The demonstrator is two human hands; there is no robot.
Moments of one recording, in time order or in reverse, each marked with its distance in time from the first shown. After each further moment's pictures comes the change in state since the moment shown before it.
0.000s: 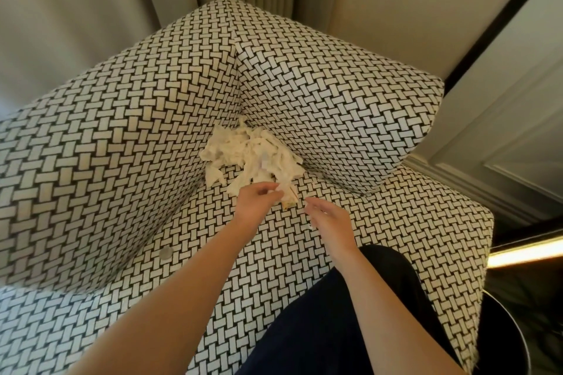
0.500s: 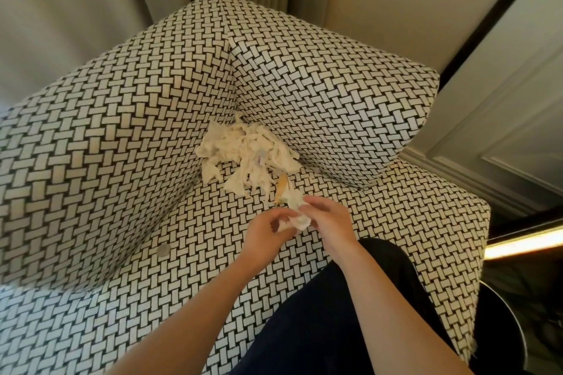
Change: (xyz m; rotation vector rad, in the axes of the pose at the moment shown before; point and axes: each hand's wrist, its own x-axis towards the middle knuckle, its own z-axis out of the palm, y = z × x) left_hand -0.037 -0.048 0.011 0.303 -0.174 0.291; right_hand 0.001 0.003 -0.003 0.080 -0.008 0.095
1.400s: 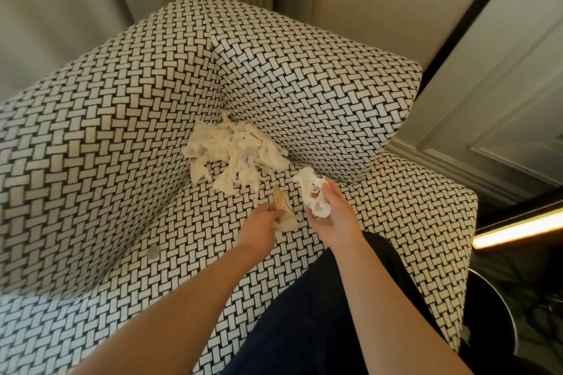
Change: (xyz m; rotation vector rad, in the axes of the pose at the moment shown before) left_hand 0.021 -0.012 0.010 0.650 -0.098 0.096; right_hand -0.003 -0.015 -0.018 0.842 0.070 0.235
